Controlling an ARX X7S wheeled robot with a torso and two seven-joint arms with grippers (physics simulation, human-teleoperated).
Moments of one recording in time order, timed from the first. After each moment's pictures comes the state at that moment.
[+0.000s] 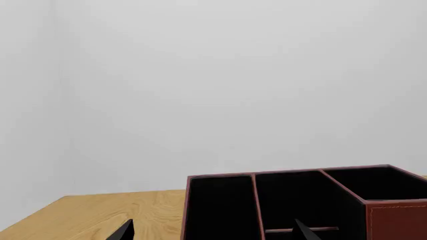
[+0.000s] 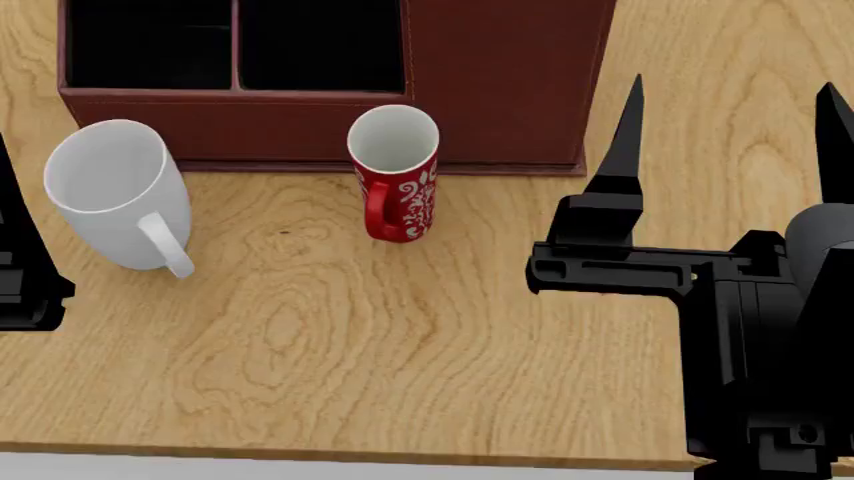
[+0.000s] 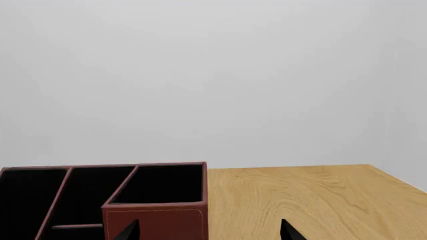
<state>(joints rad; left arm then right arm) -0.38 -0.27 0.03 0.76 -0.19 -0.54 -0.22 0.54 0.24 0.12 -0.81 0.38 0.86 0.19</state>
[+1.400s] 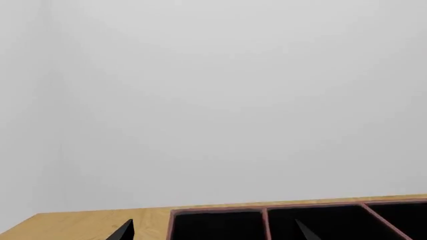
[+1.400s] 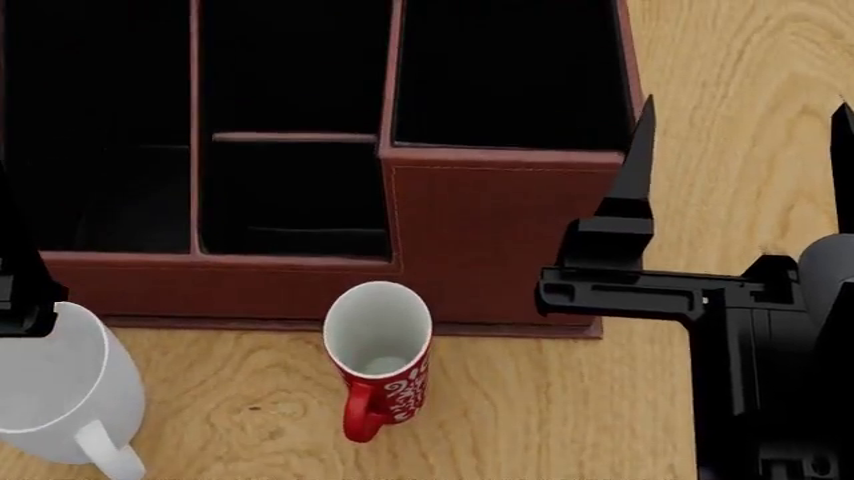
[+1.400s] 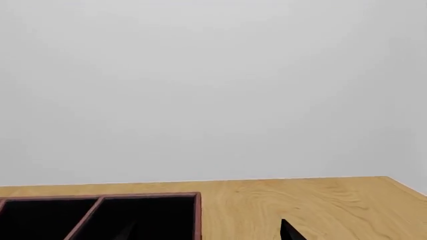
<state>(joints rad) -0.37 -0.30 0.03 0.80 -0.22 -0.56 -0.26 0.50 0.27 0.13 -0.86 0.42 0.87 0.24</state>
